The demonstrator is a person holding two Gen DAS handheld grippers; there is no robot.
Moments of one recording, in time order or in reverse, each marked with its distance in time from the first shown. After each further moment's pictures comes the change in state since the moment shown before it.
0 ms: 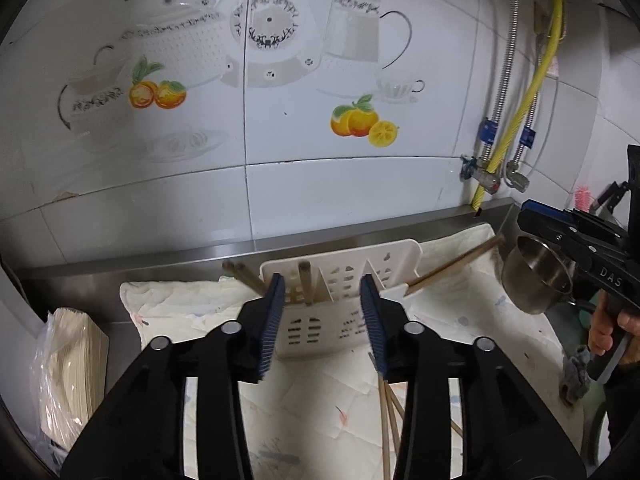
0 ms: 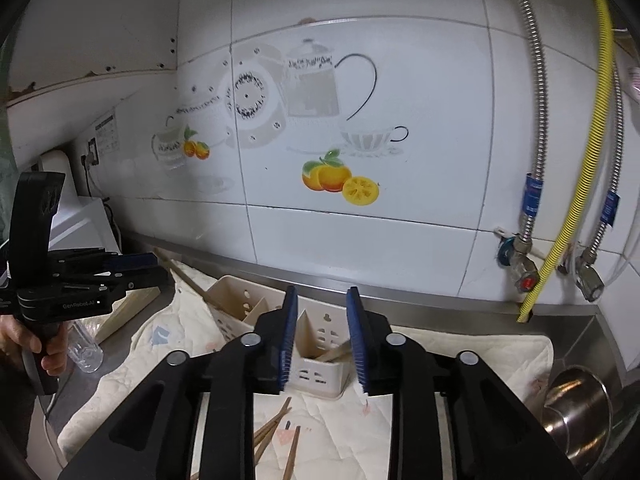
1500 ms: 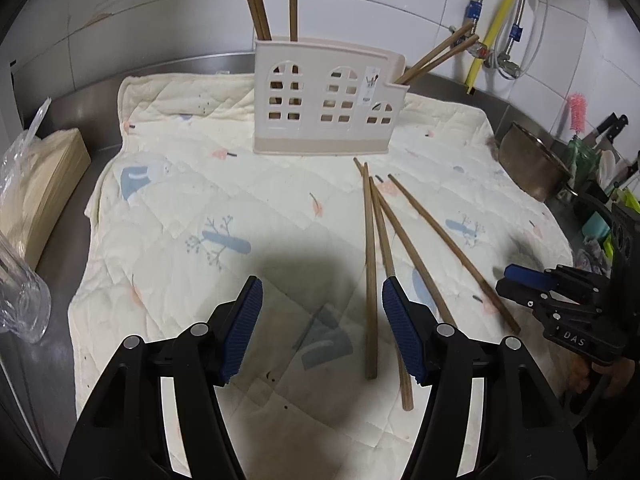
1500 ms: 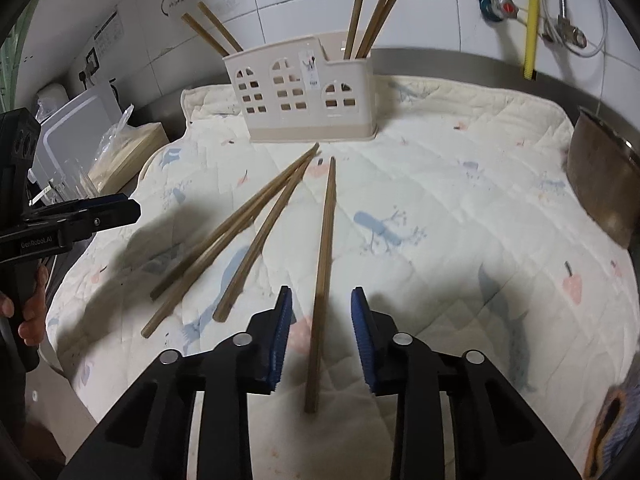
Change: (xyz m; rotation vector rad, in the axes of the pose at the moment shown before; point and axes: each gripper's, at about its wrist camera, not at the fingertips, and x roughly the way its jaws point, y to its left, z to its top) left arm -0.009 -0.025 -0.209 -0.085 0.206 0.008; right arm -0.021 0.042 -0.251 0.128 0.328 0.021
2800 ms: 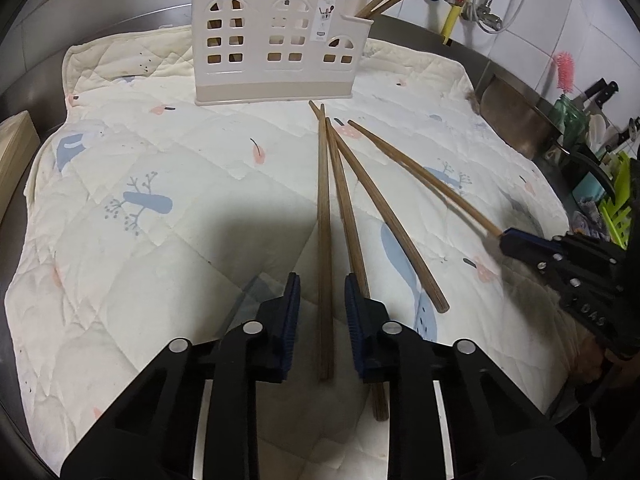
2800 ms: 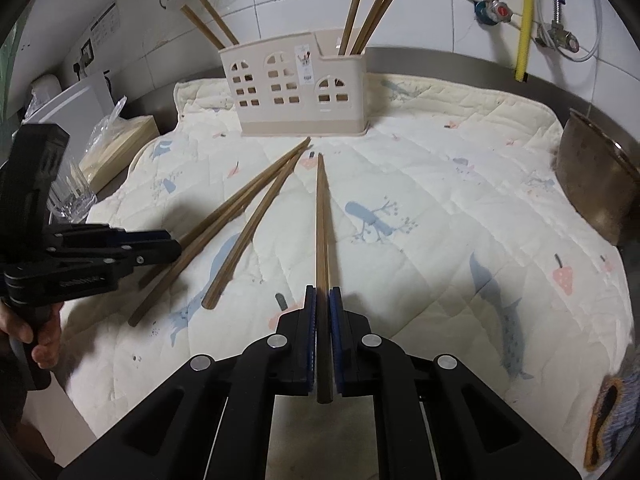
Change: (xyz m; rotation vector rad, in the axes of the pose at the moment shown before) left arm 0.049 -0.030 -0.020 0.047 0.109 -0.084; right arm -0.004 0.002 -0.007 -0.018 -0.019 -0.057
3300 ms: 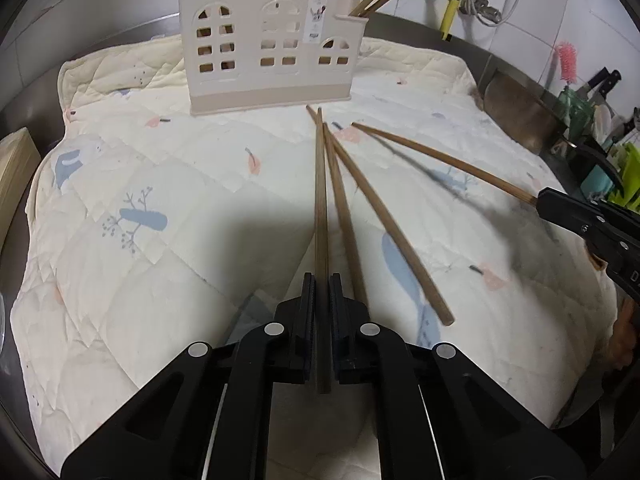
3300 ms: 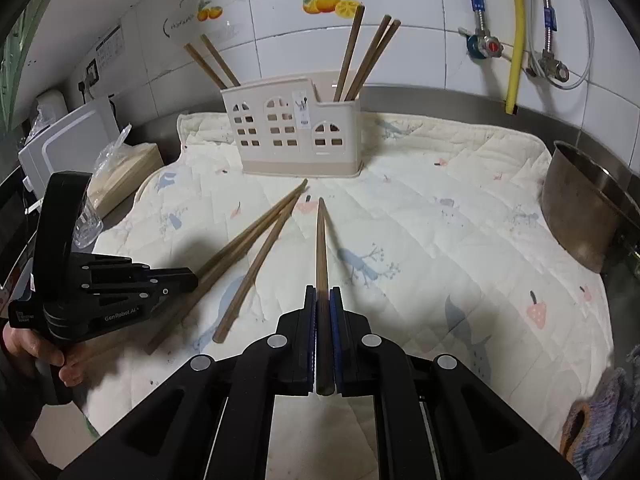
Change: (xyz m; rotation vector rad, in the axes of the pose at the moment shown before) left arm 0.002 -0.007 0.008 0.038 -0.014 0.029; right arm -0.025 -0.002 0.020 -0.006 -0.079 -0.006
